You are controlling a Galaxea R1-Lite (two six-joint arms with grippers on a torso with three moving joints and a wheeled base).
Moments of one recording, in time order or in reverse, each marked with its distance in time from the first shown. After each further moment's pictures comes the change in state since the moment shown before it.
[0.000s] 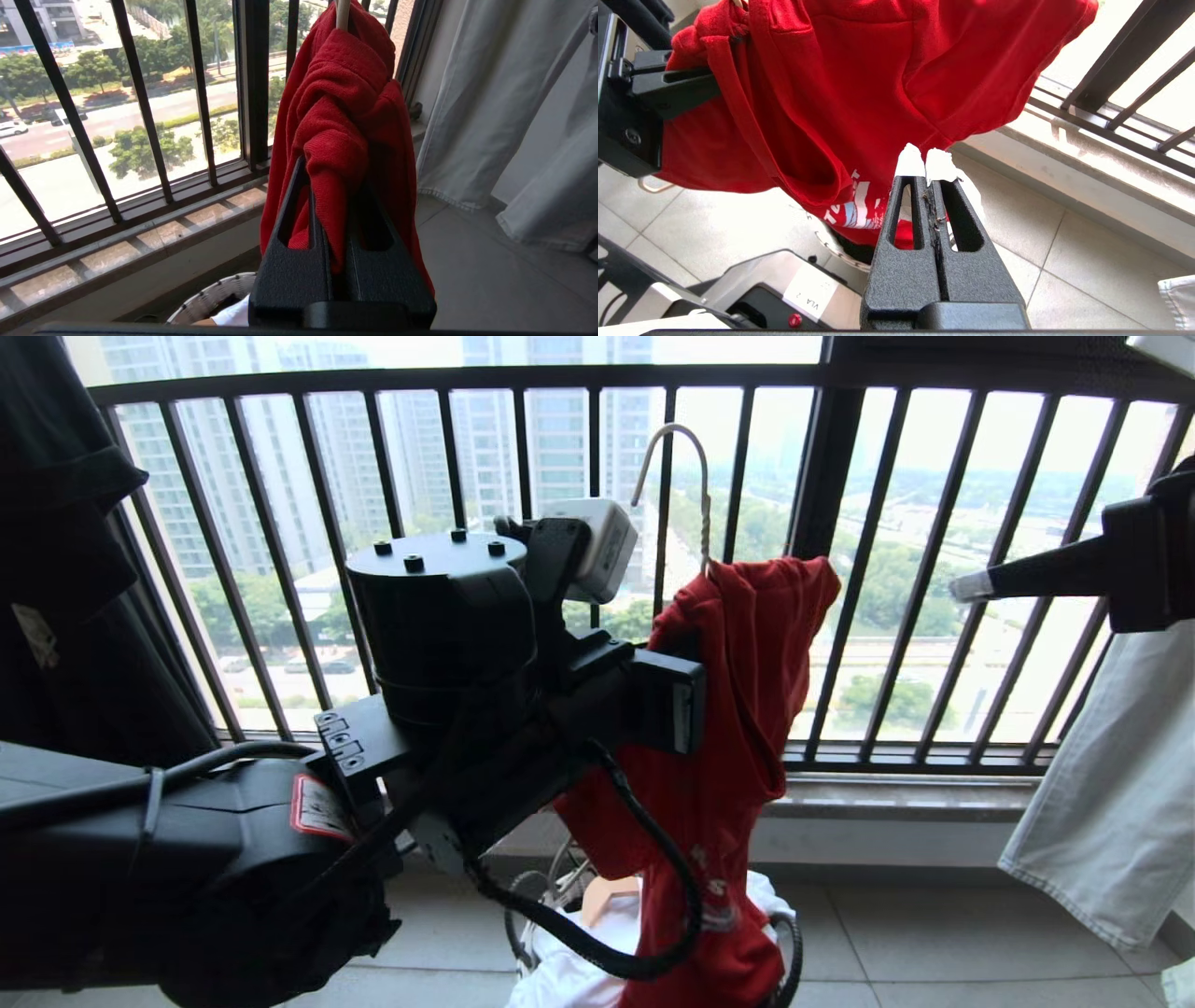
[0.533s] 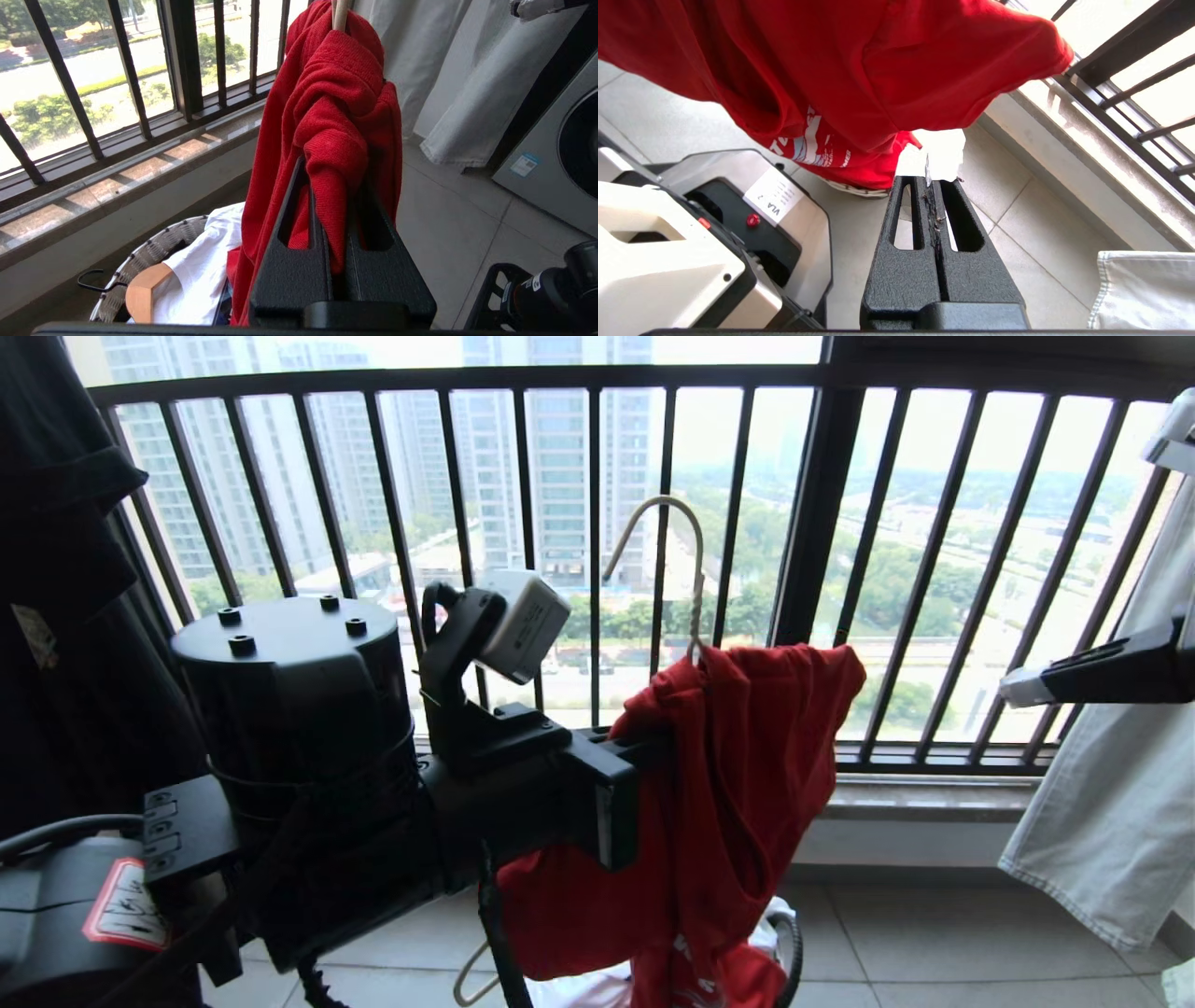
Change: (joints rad) left arm 0.018 -0.165 0.233 0.021 -0.231 -0.064; right arm 0.013 -0.041 0.006 0.241 0.031 -0.259
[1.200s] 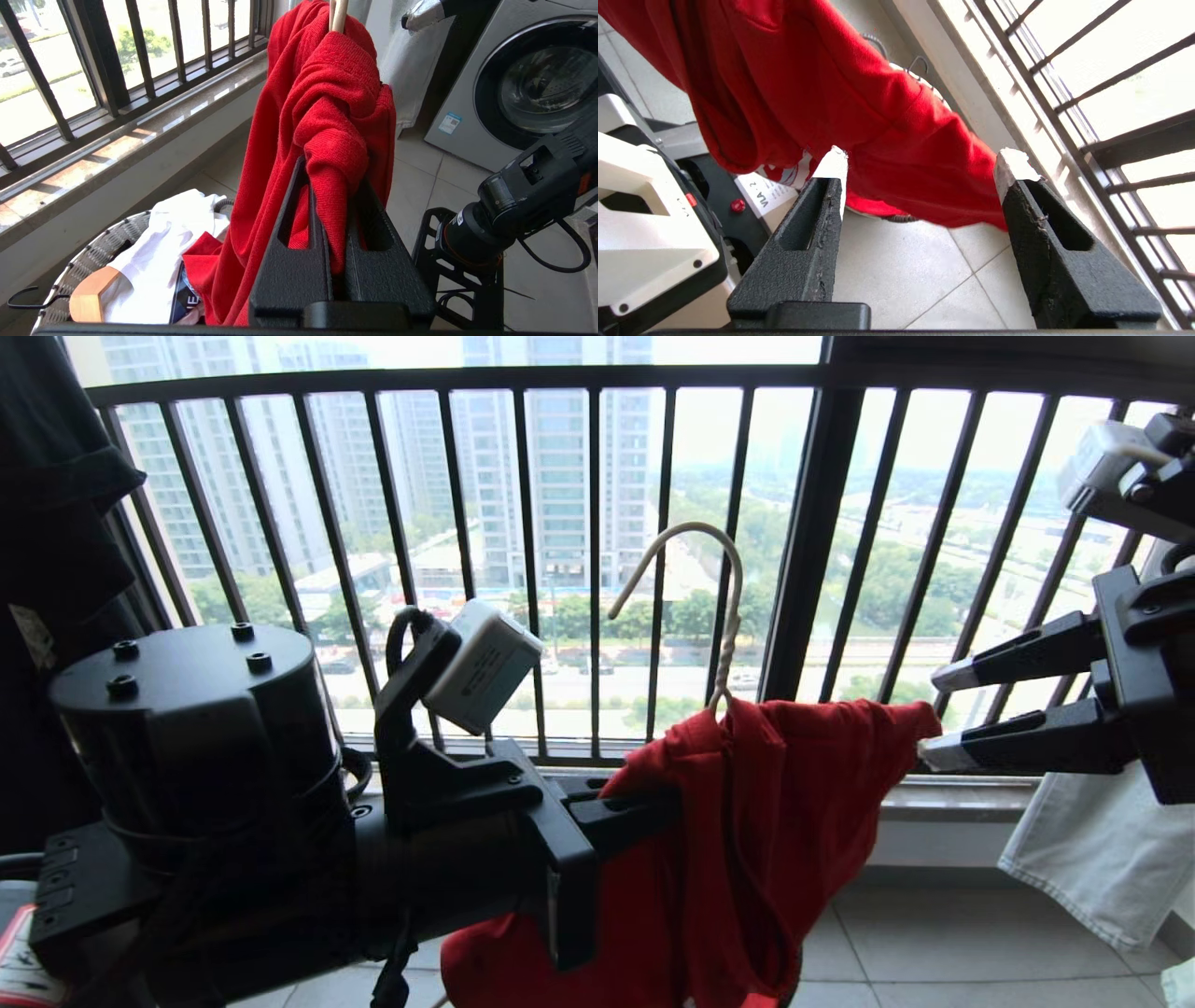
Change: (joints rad) left arm 0.003 -0.081 0.088 -0.002 -0.211 0.000; right arm 0.056 0.047 0.048 -0.087 0.119 -0.205
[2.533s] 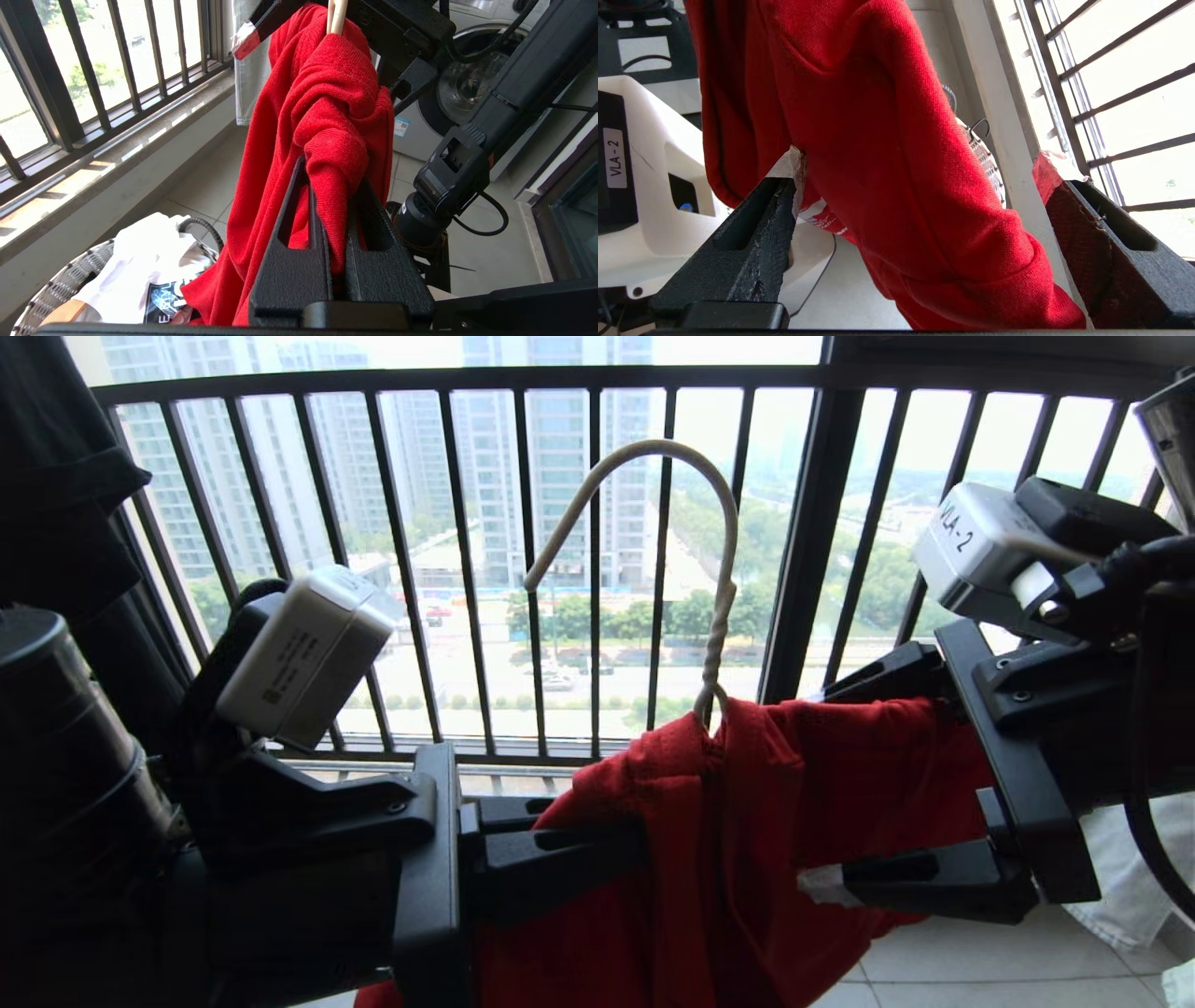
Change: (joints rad) left arm -0.001 -0.152 0.063 0.003 -0.125 -0.008; right arm 0.245 0.053 0.093 -0.160 0.047 -0.067
